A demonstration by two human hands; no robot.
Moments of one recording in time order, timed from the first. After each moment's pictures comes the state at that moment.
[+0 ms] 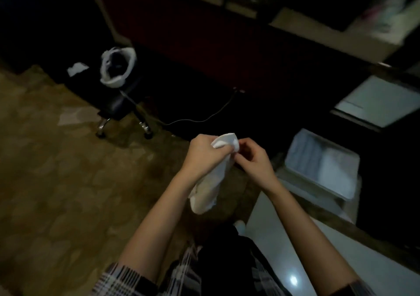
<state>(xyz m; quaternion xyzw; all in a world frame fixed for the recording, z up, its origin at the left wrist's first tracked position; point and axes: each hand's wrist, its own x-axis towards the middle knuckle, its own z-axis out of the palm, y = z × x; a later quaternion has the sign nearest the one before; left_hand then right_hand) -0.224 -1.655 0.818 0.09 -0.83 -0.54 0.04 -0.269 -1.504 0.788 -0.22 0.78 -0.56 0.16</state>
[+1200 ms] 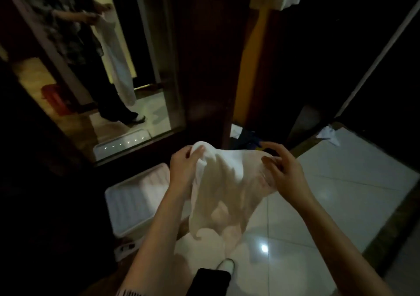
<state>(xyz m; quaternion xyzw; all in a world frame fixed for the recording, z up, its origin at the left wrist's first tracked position) -0.281 -0.948 0.874 -0.17 -0.73 -0.64 -0.16 -0.111 -0.806 0.894 0.28 0.80 -0.46 -0.27</state>
